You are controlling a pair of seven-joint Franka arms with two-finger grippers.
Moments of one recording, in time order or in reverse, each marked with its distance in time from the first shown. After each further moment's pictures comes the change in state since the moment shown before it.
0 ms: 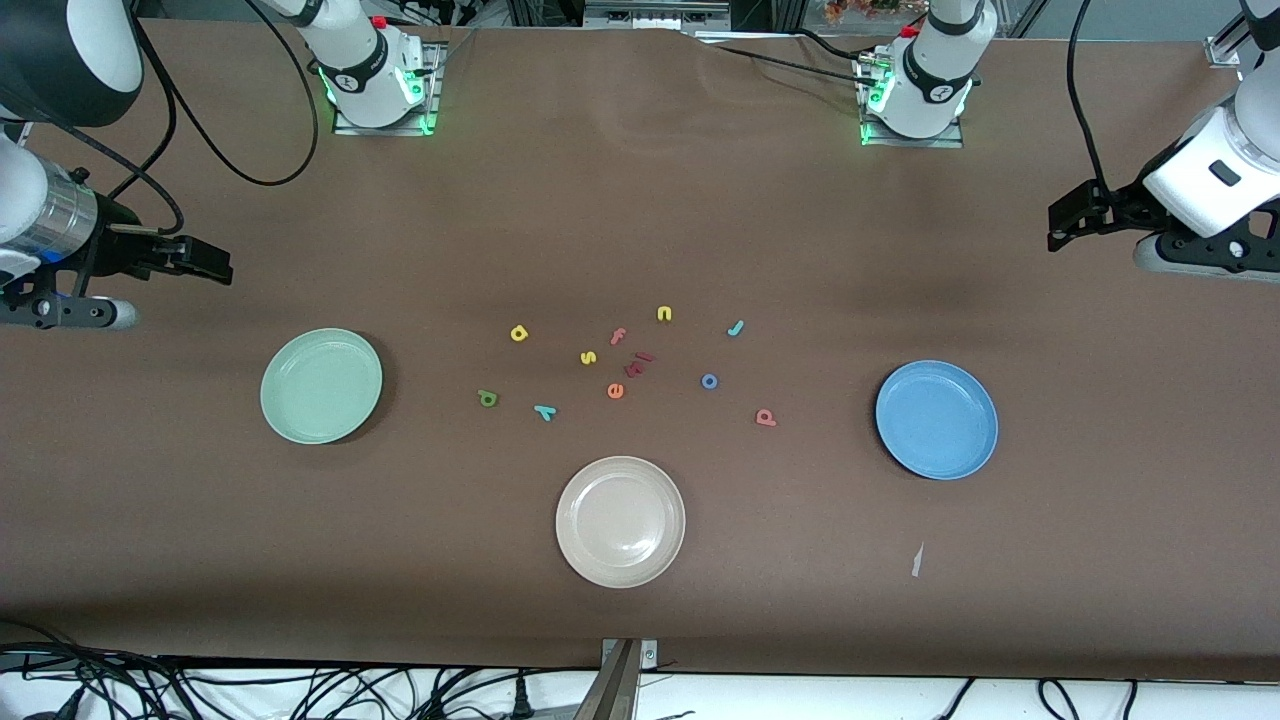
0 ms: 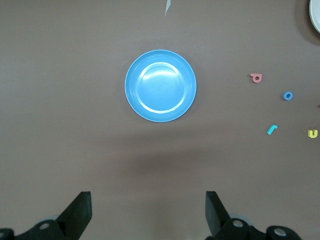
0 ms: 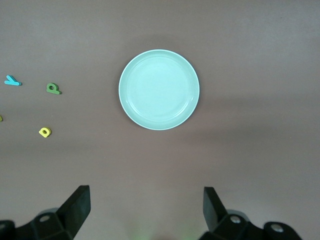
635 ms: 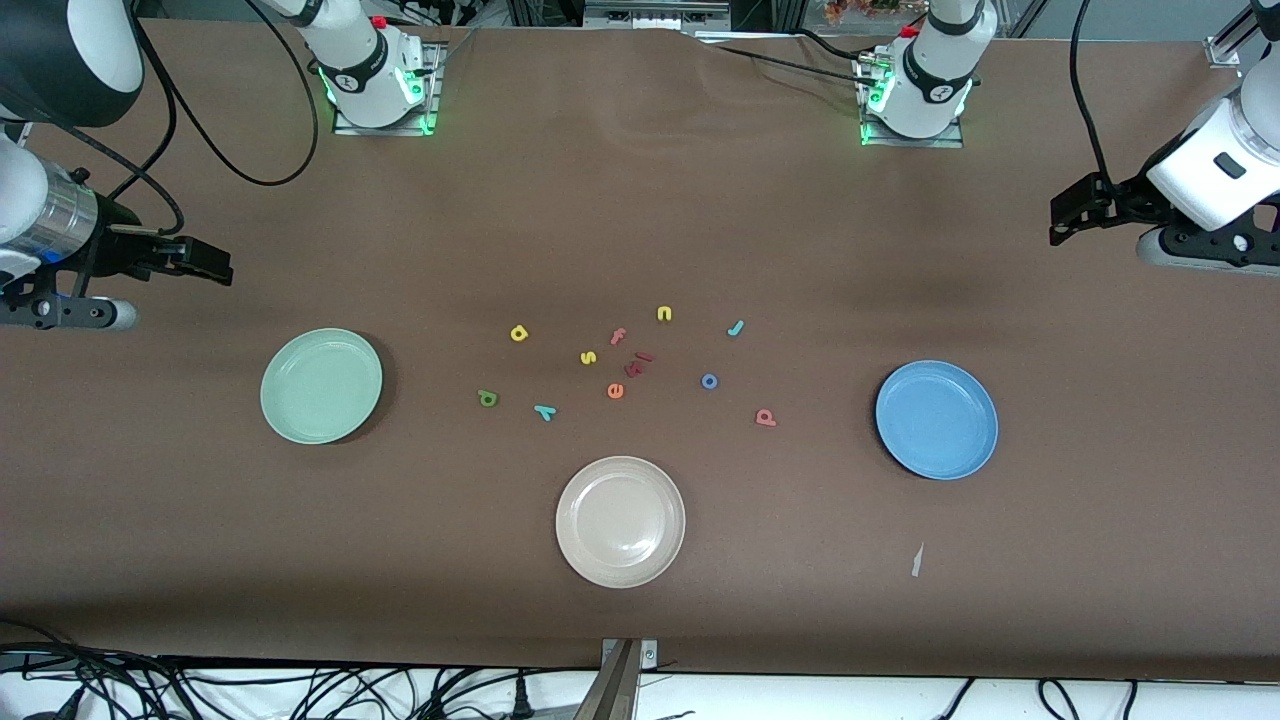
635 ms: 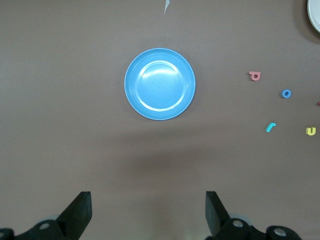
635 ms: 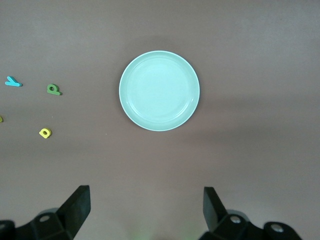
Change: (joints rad) left arm 0.000 0.002 -0.002 0.012 0.000 -0.014 0.000; right arm 0.001 0.002 0.001 0.000 0.000 0.008 0.000
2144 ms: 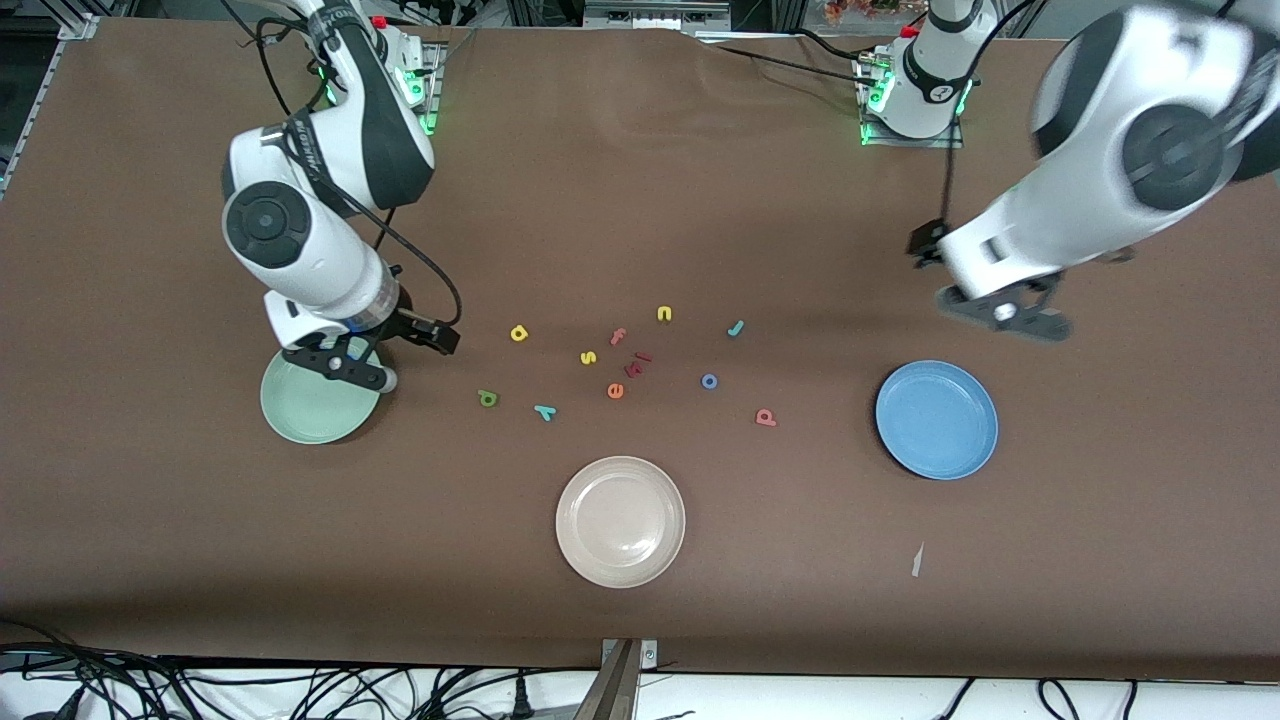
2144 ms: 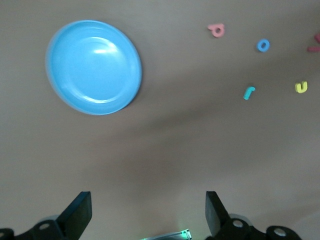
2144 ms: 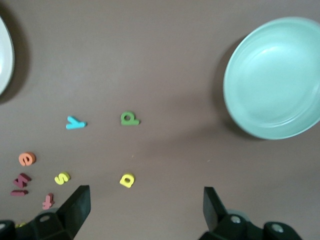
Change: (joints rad) left arm -0.207 0.248 -0.039 0.009 -0.003 0.017 -0.004; right arm 0.310 0.179 0.027 -0.198 0.097 0.451 0.571
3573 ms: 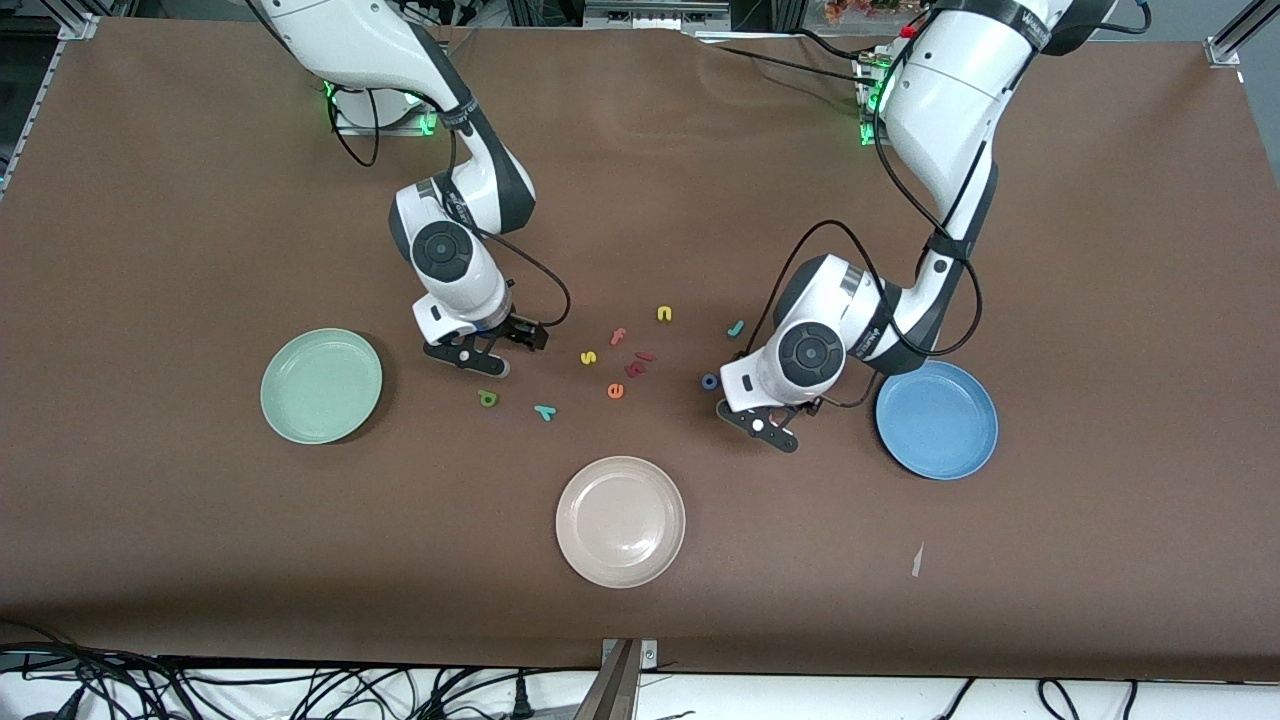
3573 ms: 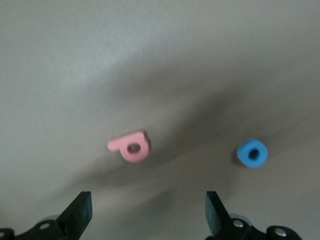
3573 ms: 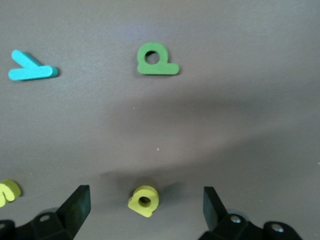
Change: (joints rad) left arm -0.182 0.529 0.013 0.097 0.000 0.595 0.005; right arm 0.112 0.201 0.062 -0.231 0.017 0.472 0.096
